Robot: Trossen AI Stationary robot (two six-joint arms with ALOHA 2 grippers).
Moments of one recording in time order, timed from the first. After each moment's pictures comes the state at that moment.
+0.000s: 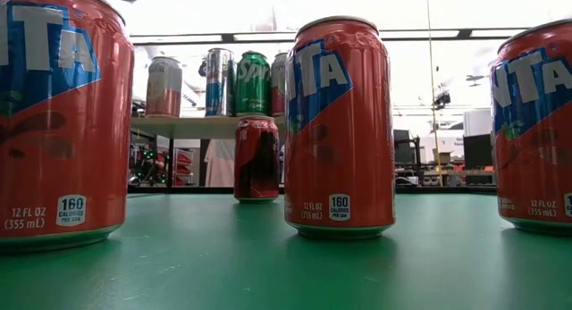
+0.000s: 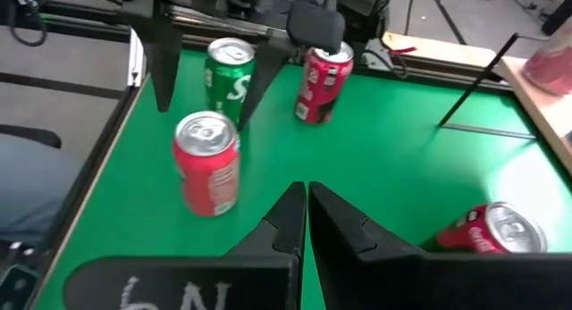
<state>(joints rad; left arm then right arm) -0.71 1.52 1.18 -0.57 -0.33 -0.43 0.47 1.60 1.37 -0.31 0.41 0.12</state>
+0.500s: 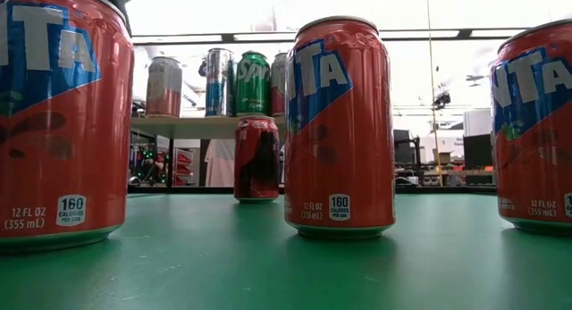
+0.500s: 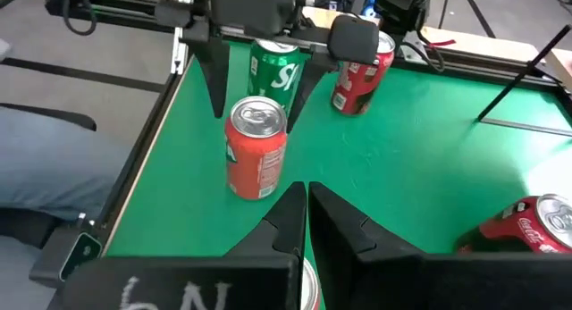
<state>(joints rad) -0.72 1.64 1.22 -0.64 -0.35 -0.50 0.55 1.60 1.37 -0.34 0.41 0.17</state>
